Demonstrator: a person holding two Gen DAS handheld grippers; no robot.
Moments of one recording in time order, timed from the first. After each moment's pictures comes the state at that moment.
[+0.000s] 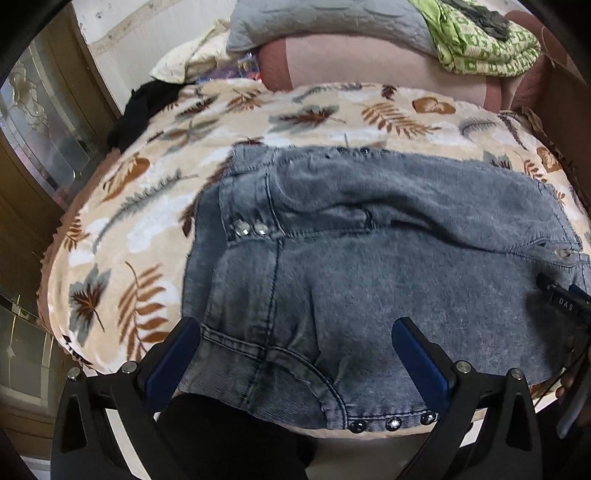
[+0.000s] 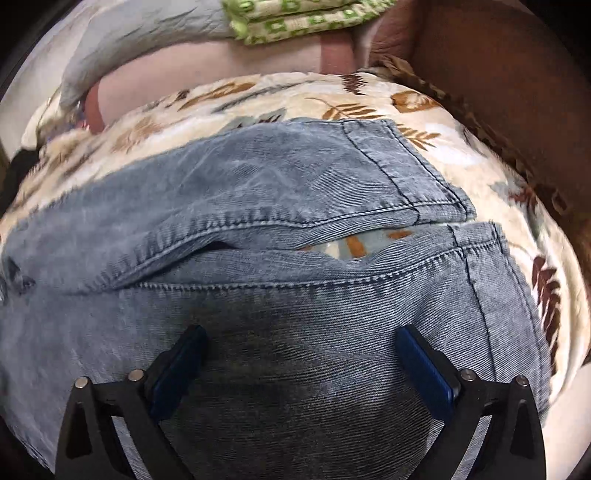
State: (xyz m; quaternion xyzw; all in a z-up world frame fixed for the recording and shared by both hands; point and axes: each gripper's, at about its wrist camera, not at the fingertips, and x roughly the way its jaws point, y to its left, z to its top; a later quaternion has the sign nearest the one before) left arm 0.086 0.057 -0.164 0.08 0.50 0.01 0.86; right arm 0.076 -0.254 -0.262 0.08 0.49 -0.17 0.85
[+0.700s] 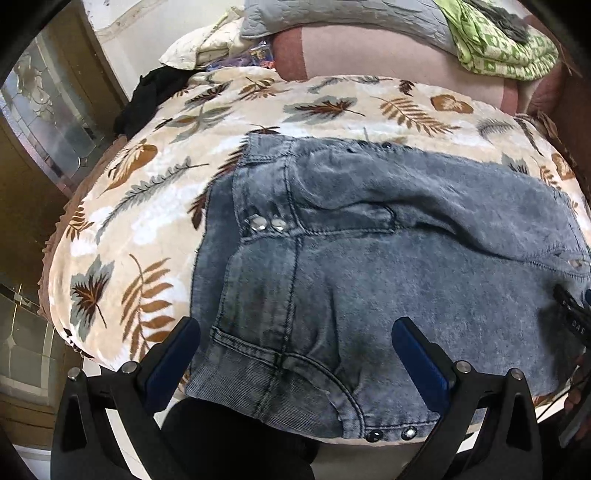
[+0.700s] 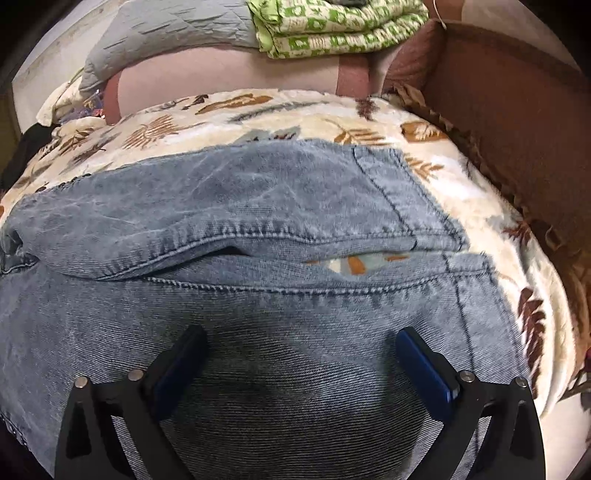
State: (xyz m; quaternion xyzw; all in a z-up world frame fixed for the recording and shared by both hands) left arm 0.100 0.076 -0.166 0.06 0.51 0.03 0.86; right arm 0.074 -0.244 -0.249 0.01 0.46 -0.16 0.87
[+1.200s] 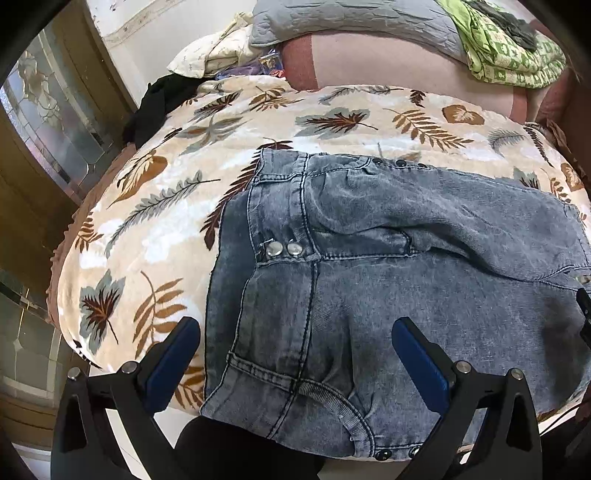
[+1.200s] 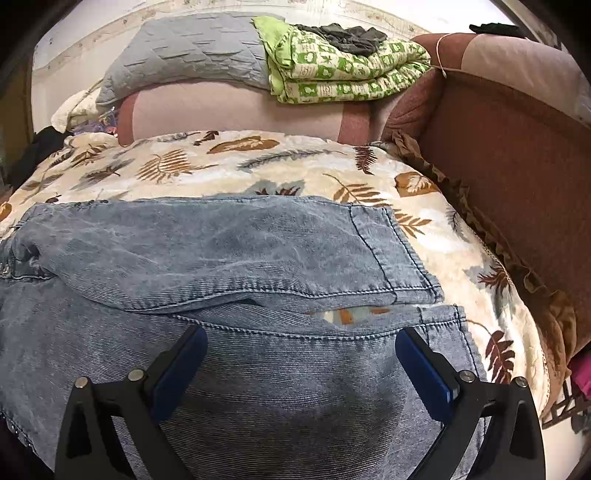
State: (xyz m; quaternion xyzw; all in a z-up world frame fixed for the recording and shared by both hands) left arm 0.118 0.078 -0.158 0.07 0.50 0.04 0.86; right arm 0.072 -0.230 -0.216 -0.02 0.41 -0.16 0.90
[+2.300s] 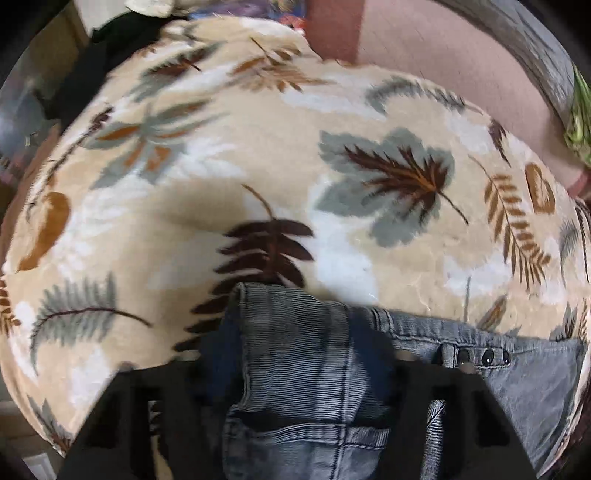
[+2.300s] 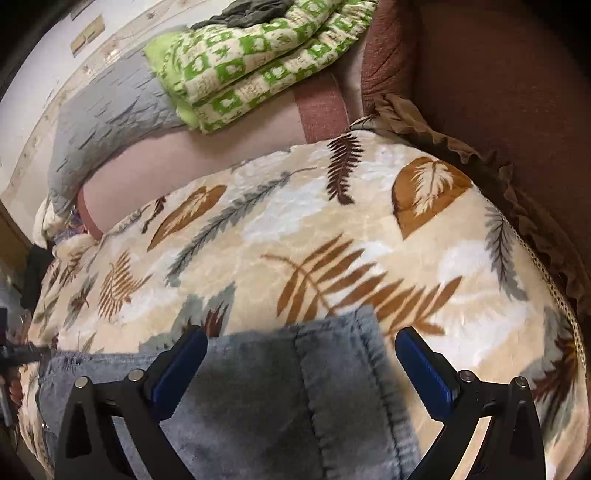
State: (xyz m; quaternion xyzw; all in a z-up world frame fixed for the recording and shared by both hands) left arm 0.392 0.129 -0.218 -0.03 0.61 0.02 0.79; right arm 0.225 -0.423 -0.207 0.19 0.42 -0.11 0.88
